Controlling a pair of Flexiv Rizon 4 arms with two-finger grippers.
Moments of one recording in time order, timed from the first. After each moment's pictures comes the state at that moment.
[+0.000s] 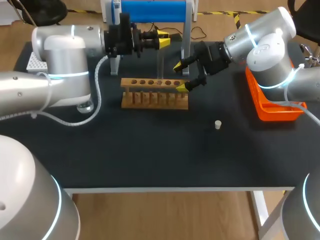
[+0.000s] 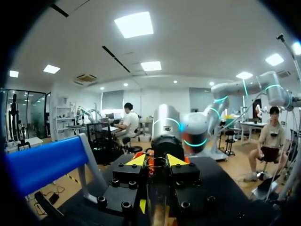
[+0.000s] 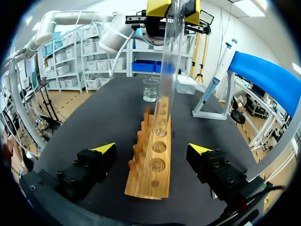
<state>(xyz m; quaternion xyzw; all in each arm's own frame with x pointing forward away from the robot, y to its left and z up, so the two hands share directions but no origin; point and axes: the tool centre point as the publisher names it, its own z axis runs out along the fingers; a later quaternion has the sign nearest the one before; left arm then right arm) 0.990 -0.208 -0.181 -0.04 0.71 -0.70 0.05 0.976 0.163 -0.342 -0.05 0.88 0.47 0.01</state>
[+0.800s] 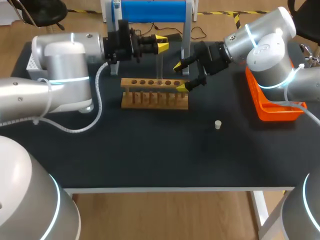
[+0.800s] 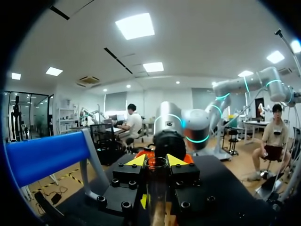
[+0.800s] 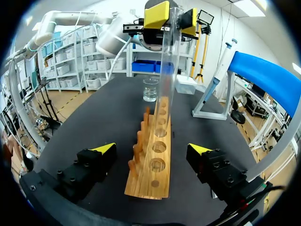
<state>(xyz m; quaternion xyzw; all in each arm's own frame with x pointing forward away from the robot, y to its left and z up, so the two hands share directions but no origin) 0.989 -0.204 -0.196 -0.04 0.71 -0.70 0.06 0.976 0.163 -0.342 -0.05 0.88 0.47 0.01</state>
